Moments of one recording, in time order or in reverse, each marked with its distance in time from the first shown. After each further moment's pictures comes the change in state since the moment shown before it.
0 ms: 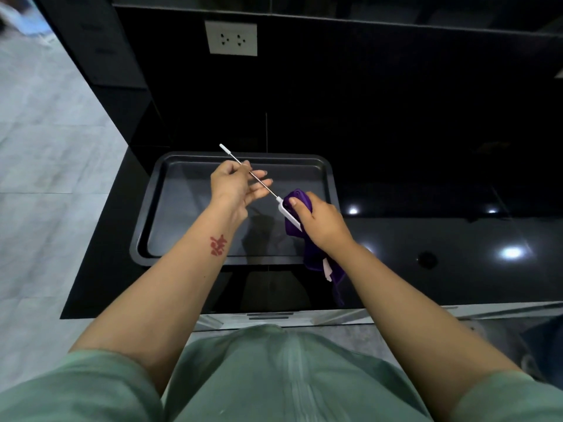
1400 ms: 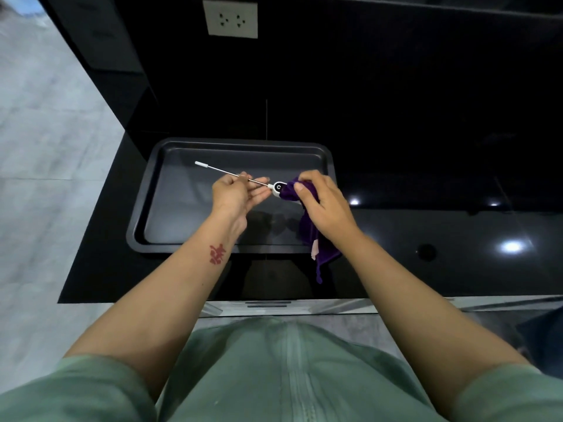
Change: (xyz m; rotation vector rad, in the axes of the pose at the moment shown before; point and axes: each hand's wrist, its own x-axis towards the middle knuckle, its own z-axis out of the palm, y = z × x) left_hand -0.012 -0.030 -0.005 -0.099 0.033 -0.095; right_hand -0.003 0.011 -0.010 0.144 0.099 -0.198
